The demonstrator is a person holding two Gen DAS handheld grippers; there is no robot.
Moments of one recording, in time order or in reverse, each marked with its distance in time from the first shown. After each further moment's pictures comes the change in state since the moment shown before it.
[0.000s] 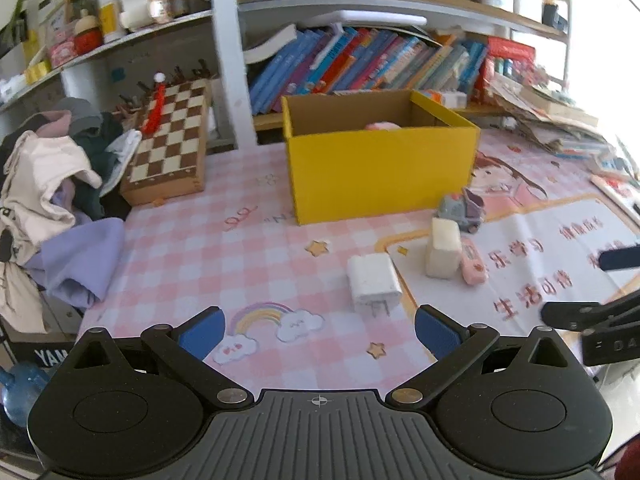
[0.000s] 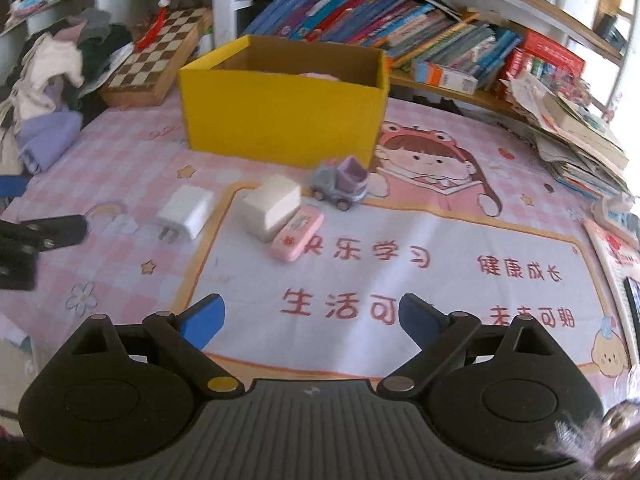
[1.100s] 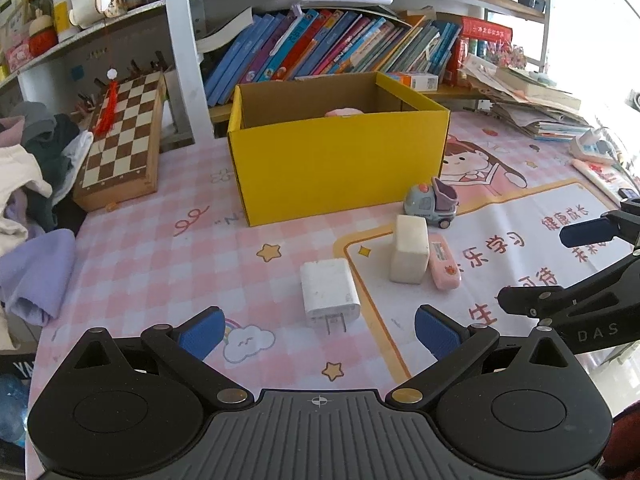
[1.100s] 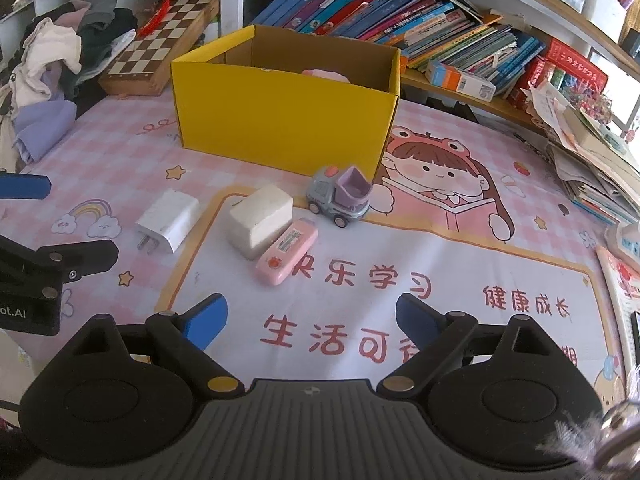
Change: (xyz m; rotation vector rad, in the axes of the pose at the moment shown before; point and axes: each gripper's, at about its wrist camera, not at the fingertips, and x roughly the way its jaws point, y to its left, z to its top) left arm 0.034 -0.020 0.019 0.007 0.043 -0.055; right arm 0.033 -0.018 0.025 -0.045 0.031 0.017
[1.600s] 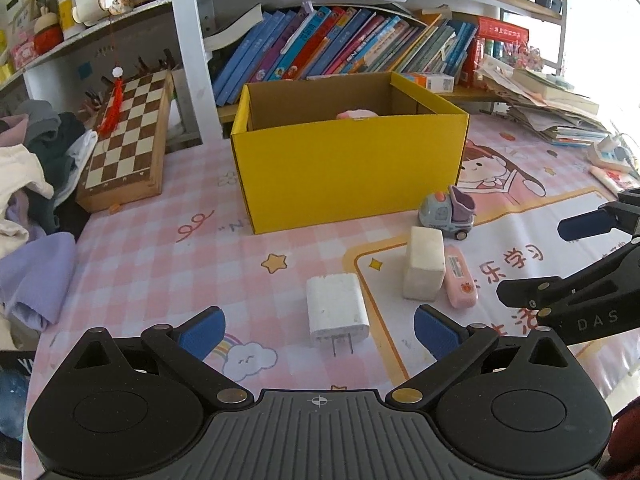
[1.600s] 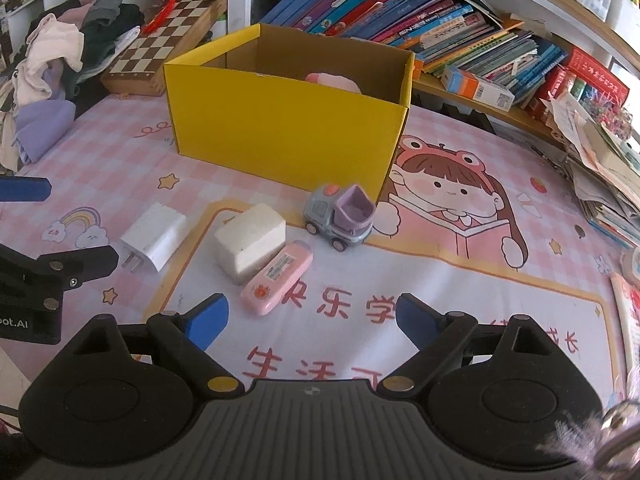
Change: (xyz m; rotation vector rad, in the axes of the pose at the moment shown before) left arm 0.018 -0.003 0.011 -0.025 0.001 0.035; right arm 0.024 -0.015 0.021 -0.038 0.004 0.041
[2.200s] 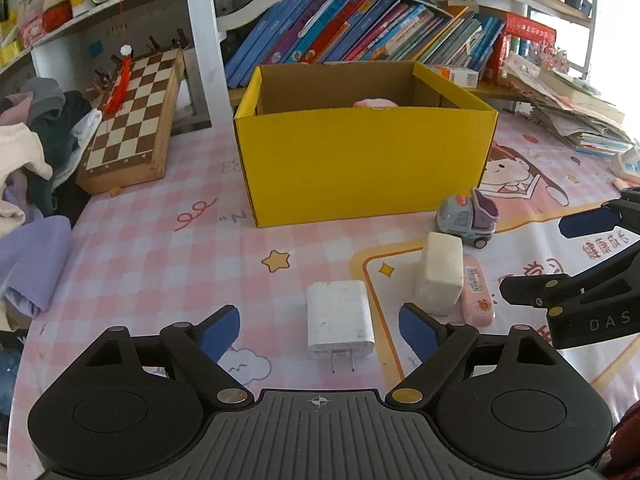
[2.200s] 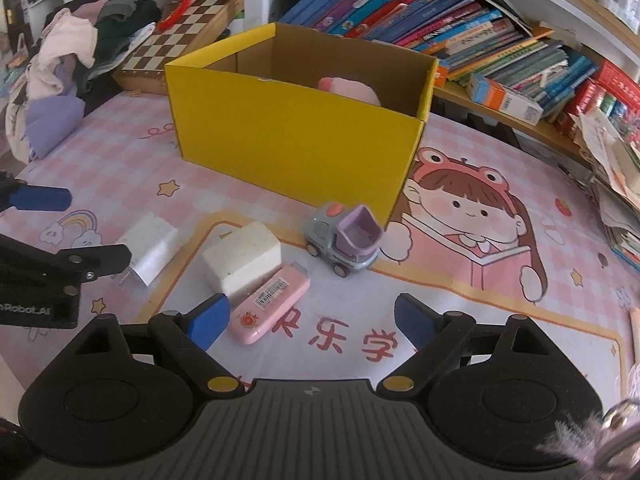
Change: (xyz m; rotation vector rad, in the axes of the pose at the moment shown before) left arm 0.027 -0.002 0.009 -0.056 0.048 0.038; right arm 0.023 -0.015 0.016 -0.054 0.000 0.075
